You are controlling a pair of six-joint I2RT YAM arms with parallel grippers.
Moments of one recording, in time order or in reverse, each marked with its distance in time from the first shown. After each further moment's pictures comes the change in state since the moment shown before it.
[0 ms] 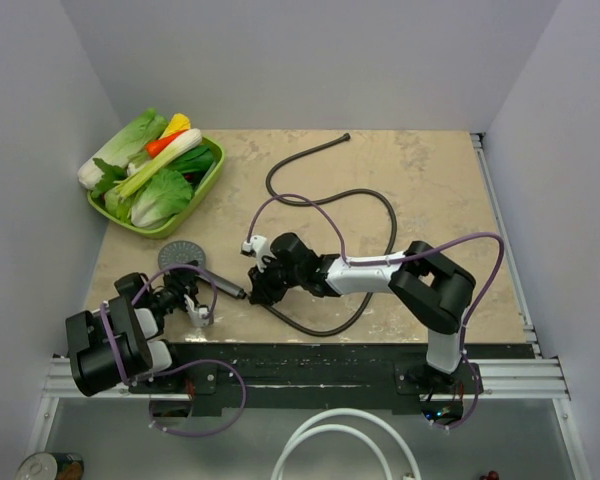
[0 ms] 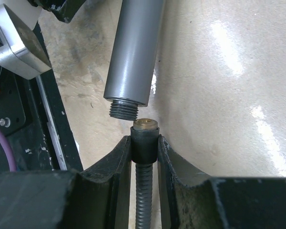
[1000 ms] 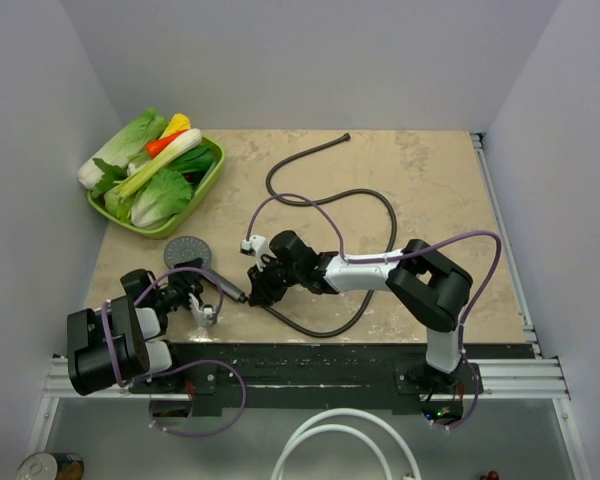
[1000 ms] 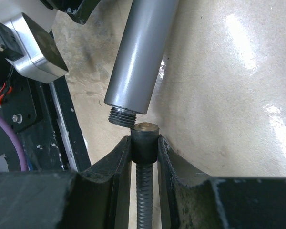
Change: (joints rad) left arm -0.080 0.011 0.000 0.058 -0.055 -0.002; right arm -0.012 0.015 0.025 -0.028 -0.059 0.024
